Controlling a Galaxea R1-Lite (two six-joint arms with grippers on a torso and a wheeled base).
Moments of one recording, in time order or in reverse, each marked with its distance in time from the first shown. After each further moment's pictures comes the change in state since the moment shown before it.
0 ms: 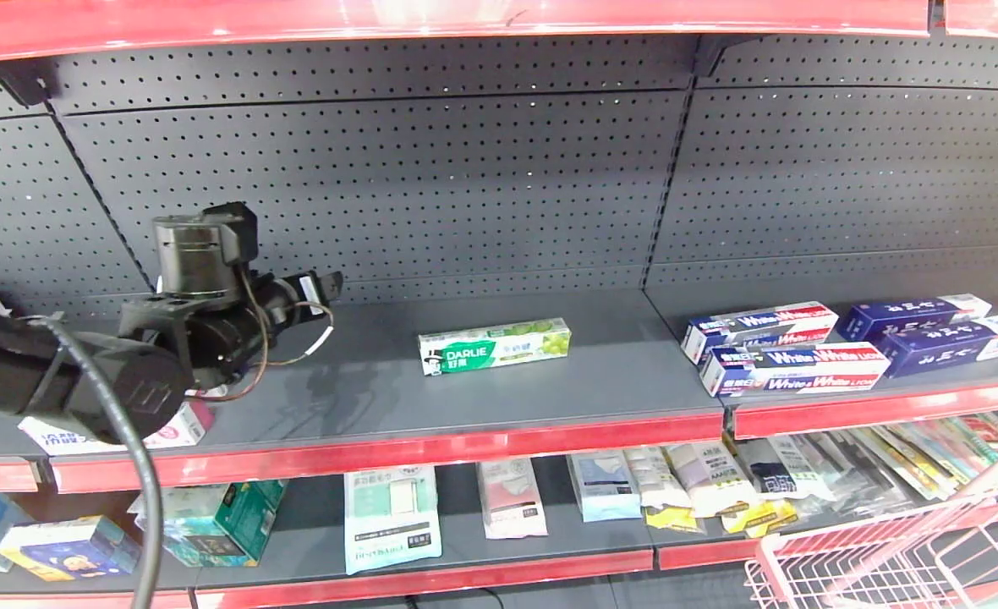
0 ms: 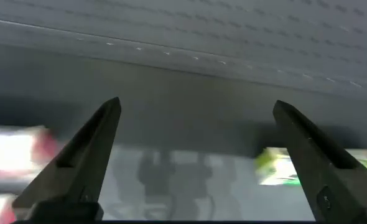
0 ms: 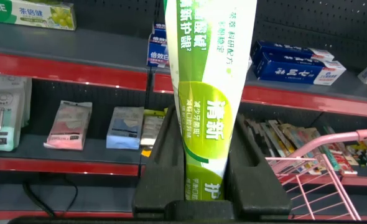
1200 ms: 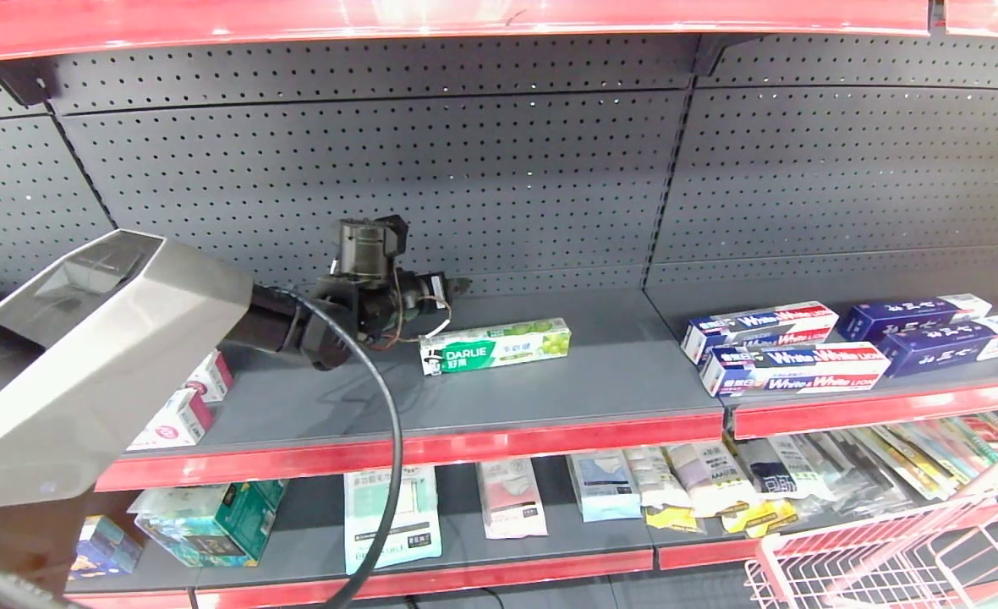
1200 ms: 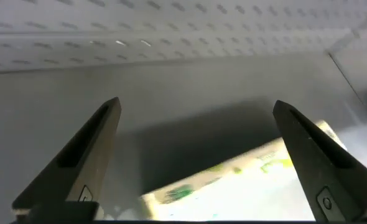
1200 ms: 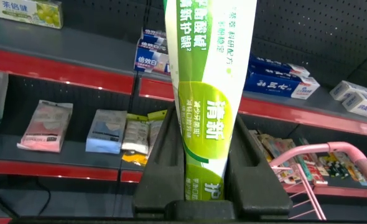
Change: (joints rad) left arm -0.118 0.442 -0.603 0.222 -0.288 -0.032; right arm -0.011 -0.043 -0.005 0.004 -0.013 -0.092
